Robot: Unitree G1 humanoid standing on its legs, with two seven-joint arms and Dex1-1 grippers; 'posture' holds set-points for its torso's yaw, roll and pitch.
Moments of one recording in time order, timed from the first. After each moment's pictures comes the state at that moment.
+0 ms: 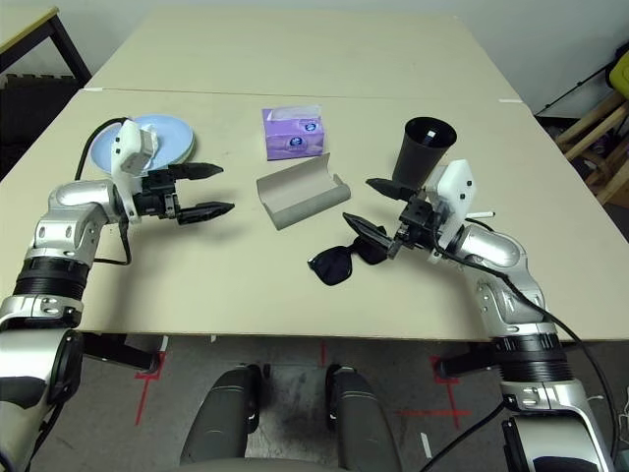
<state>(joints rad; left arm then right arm) -0.74 0.59 0.02 0.55 -0.25 0.07 -1.41 -0.34 -0.54 -0.06 0.07 0.40 0.07 0.94</state>
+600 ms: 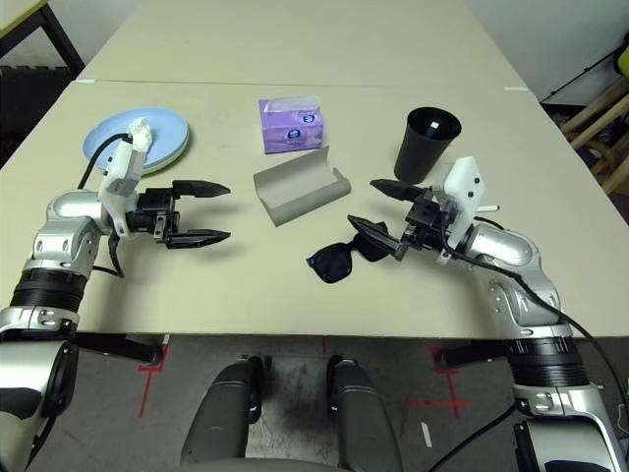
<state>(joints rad) -0.69 0.59 0.02 0.48 -0.36 0.00 -1.56 -0.34 -0.58 -0.07 0.01 0.42 0.15 0.96</state>
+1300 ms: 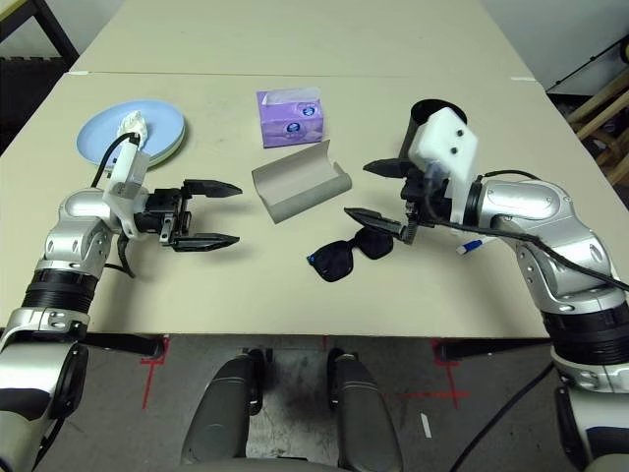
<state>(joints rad) -0.69 0.54 0.00 0.47 -0.36 -0.02 -1.56 -0.51 -0.89 0.11 -0.30 0.32 0.55 1.00</state>
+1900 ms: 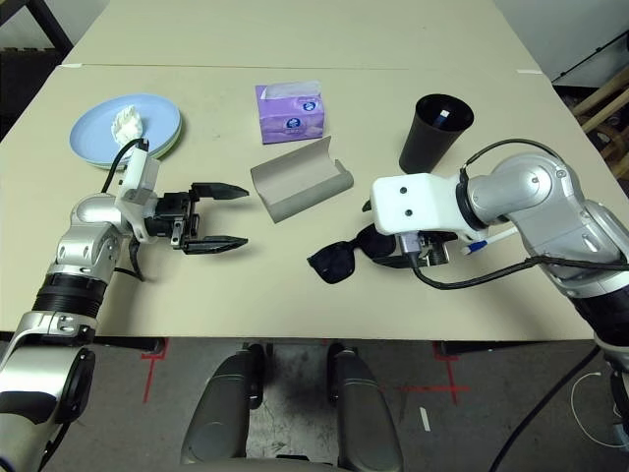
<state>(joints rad) -0.67 0.52 -0.01 0.46 -0.36 -0.05 -1.51 -0.70 -1.04 0.34 -0.27 0.00 0.25 1.37</state>
